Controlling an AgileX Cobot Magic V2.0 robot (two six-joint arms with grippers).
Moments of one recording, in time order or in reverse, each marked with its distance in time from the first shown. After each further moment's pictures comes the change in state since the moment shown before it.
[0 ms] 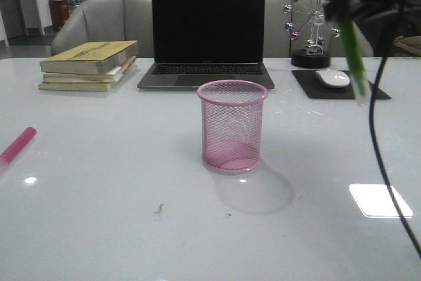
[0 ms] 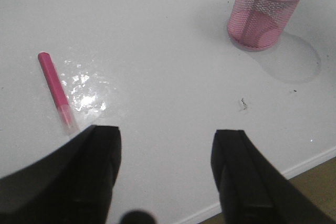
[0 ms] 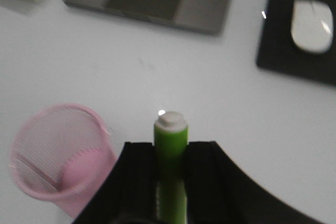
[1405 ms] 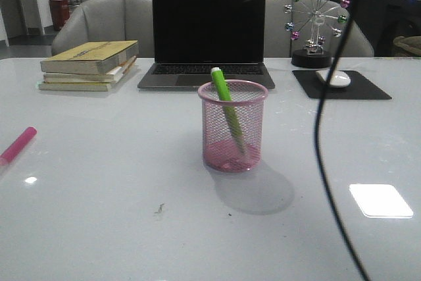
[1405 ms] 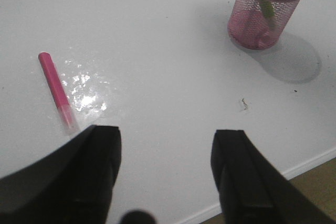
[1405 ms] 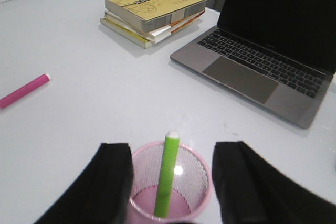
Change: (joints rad) left arm 0.000 0.000 0.000 0.000 0.000 0.000; right arm 0.200 -0.067 0.036 0.002 -0.056 -0.188
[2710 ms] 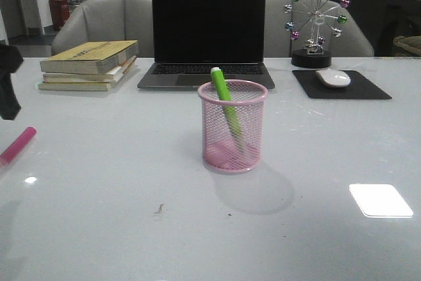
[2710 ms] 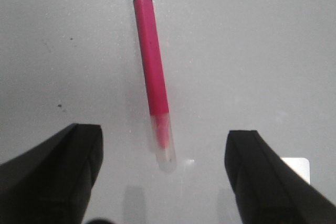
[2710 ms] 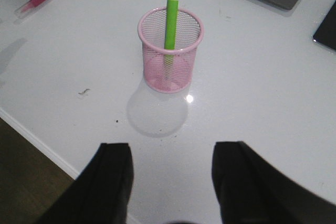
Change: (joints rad) left arm 0.315 0.881 -0.492 0.032 0.100 -0.037; right arm -0.044 -0.545 0.166 0.015 0.605 0.051
